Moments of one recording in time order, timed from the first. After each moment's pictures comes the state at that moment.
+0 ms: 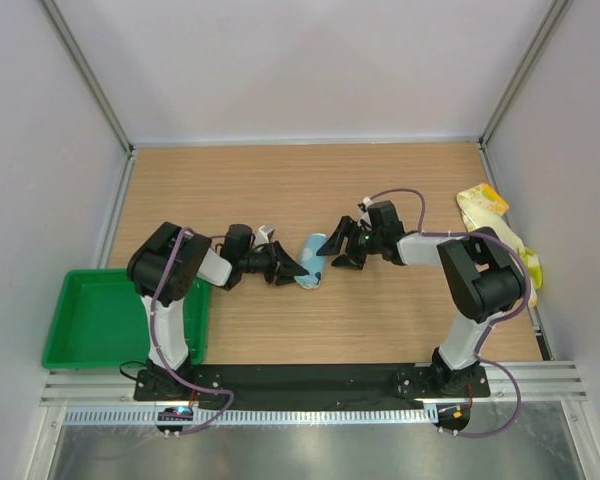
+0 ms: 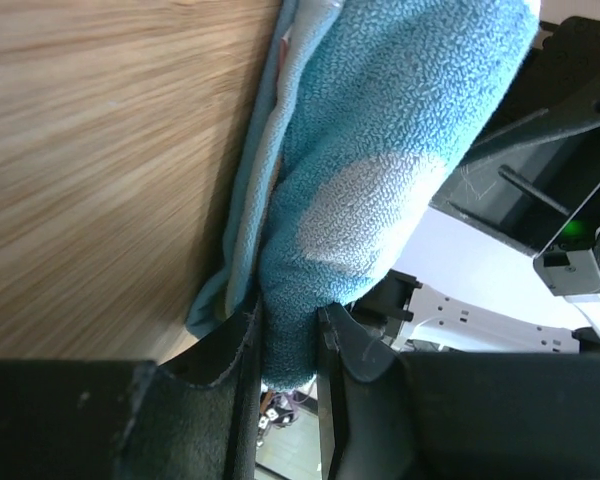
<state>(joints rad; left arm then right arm) -0.42 1.98 0.66 0.73 0.86 -1.27 0.38 1.77 0.82 0.16 -0.56 0.85</state>
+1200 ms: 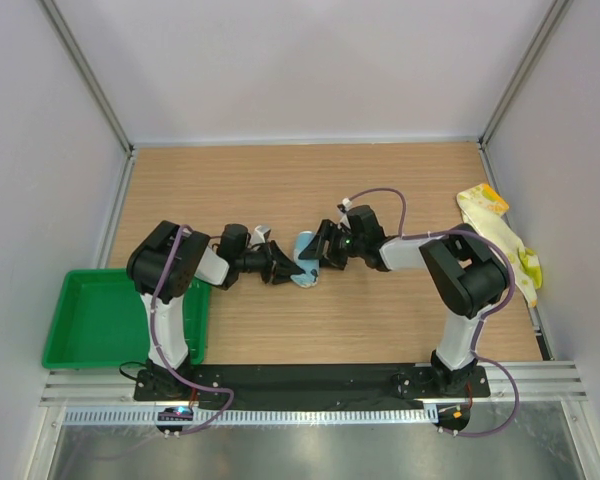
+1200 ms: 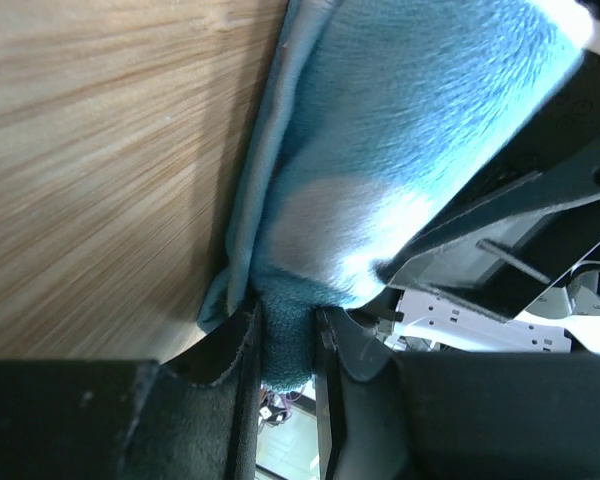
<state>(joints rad) -0.38 2.00 0.66 0.75 0.89 -1.28 0.52 1.84 0.84 0.31 -0.49 0.87</state>
